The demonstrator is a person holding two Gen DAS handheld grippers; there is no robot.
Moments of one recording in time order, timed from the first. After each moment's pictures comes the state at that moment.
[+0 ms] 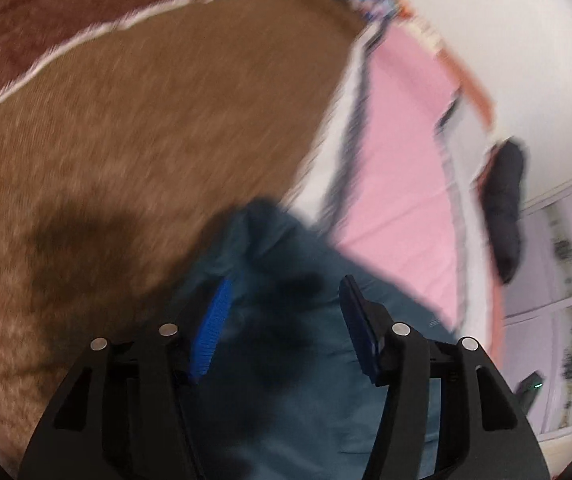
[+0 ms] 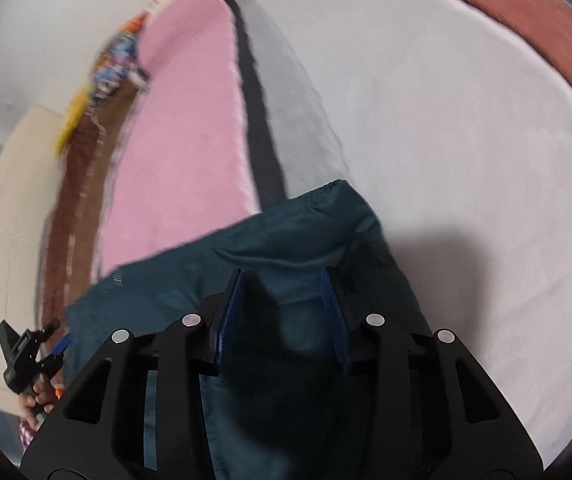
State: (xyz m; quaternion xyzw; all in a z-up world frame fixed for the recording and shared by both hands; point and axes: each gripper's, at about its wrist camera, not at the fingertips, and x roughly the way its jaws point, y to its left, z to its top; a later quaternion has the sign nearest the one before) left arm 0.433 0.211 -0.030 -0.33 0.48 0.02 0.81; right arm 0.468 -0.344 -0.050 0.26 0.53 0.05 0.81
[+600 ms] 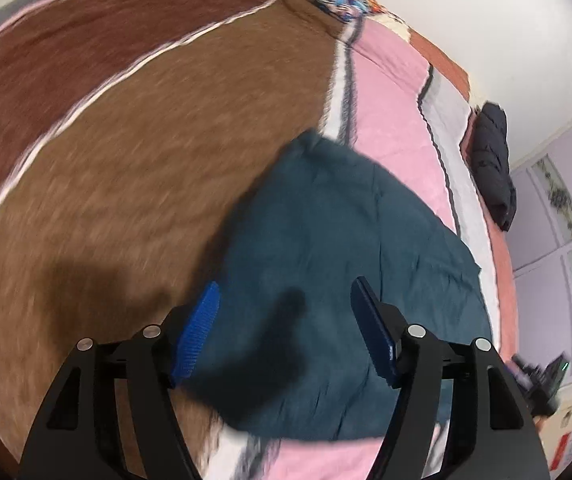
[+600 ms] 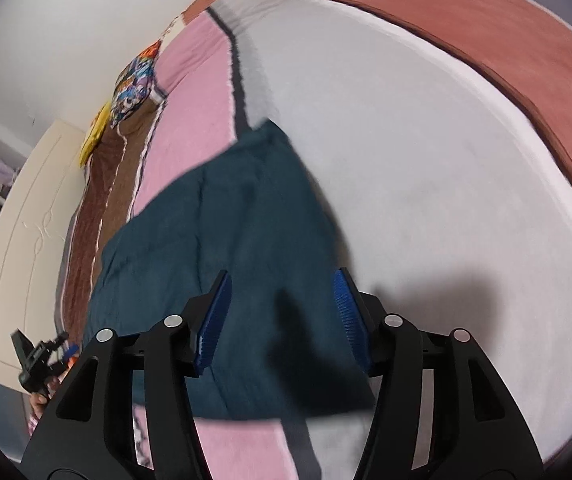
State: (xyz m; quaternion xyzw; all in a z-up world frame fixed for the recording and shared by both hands) left arm 0.256 0.245 0.016 -0.29 0.46 0.00 0.84; right arm 0.257 -0.401 0.001 0.31 0.47 0.06 0.82
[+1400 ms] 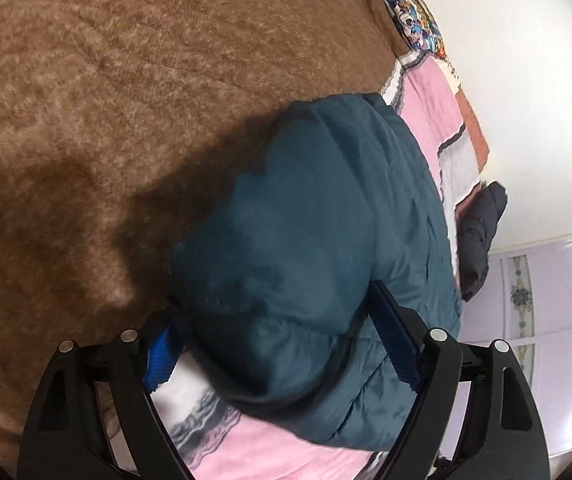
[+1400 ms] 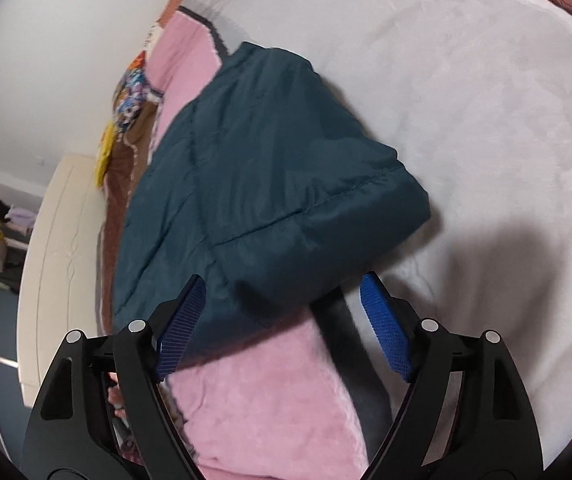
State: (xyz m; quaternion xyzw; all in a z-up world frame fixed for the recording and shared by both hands) left arm 0.233 0.231 -0.083 -0.49 0.43 0.03 0.76; right arm 0.195 -0.354 -0.055 0.42 0.48 0.06 0.77
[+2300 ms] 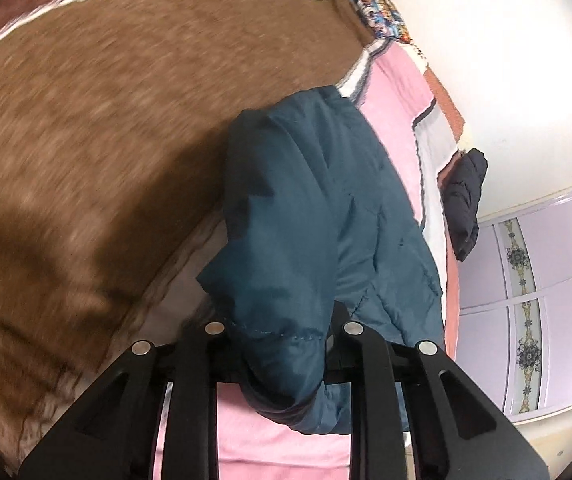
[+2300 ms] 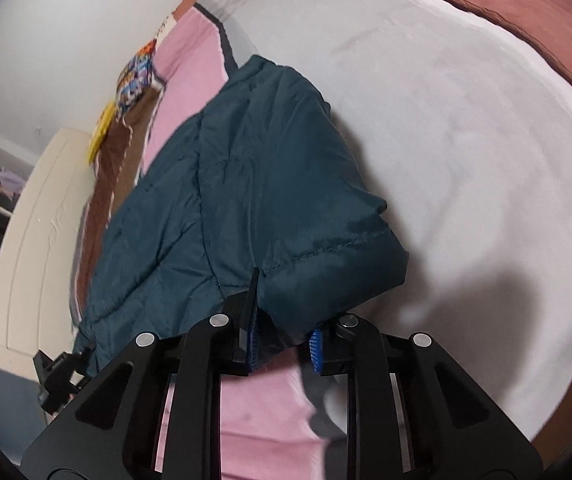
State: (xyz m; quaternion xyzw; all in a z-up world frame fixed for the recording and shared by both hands) left arm 0.099 0.214 -0.051 -0.44 0.43 0.00 0.79; right arm 0.085 -0.364 -0.031 0.35 0.48 0.05 0.81
